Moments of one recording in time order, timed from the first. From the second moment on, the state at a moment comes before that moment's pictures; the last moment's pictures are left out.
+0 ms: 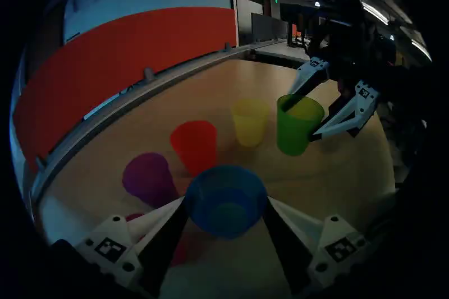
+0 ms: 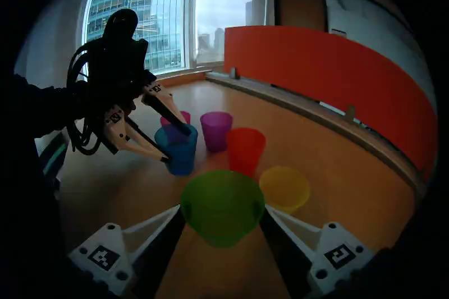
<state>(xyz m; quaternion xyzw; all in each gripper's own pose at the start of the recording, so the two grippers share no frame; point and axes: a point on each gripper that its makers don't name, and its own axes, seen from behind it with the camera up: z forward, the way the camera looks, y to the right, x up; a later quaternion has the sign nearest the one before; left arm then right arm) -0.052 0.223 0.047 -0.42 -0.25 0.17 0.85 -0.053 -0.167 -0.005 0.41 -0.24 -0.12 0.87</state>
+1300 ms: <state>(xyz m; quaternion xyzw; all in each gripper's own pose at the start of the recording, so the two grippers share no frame) 0.109 0.193 0.011 -0.38 -0.07 0.09 0.92 0.089 -0.192 -0.024 0.39 -0.07 -0.08 0.91</state>
